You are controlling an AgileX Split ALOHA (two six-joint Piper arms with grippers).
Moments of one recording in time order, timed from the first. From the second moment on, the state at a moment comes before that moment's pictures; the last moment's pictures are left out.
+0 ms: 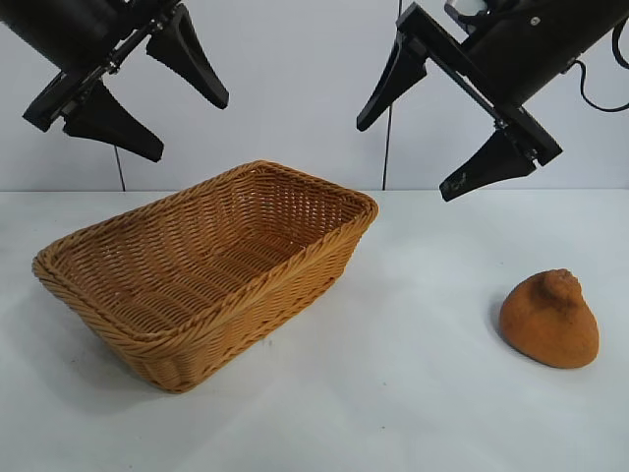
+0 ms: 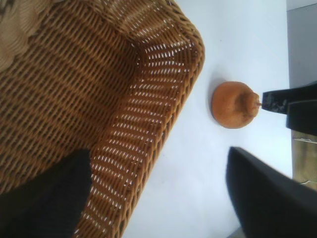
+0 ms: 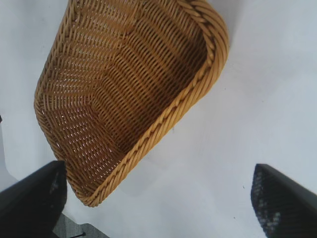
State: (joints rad) left arm -0.21 1.79 -1.36 -0.78 0.85 0.19; right arm 0.20 1.85 -1.37 0.73 0.97 -0.22
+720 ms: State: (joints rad) left arm -0.21 1.79 -1.36 -0.78 0.85 0.19; right arm 0.20 1.85 -1.37 0.73 0.97 -0.22
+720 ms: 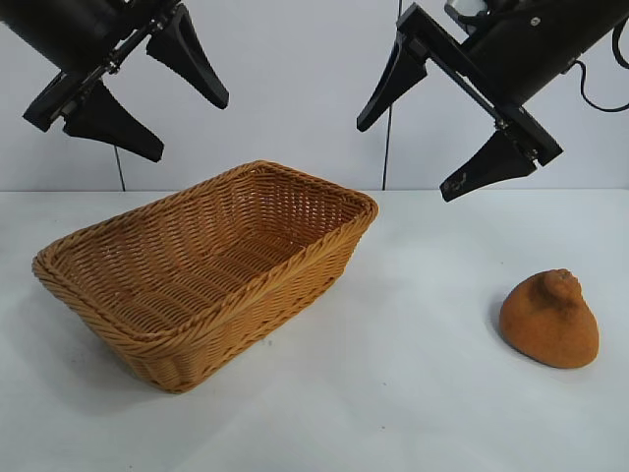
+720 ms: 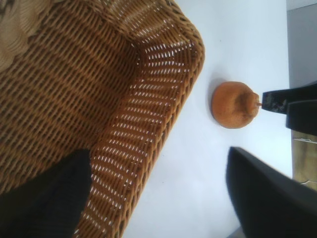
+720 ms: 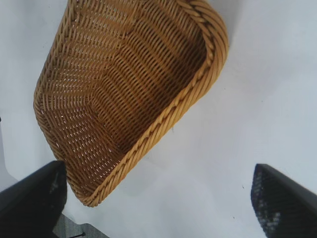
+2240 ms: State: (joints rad) left arm -0.19 1.57 -0.98 -0.28 0.71 -0.81; right arm 0.20 1.85 -1.37 0.71 0.97 -0.23
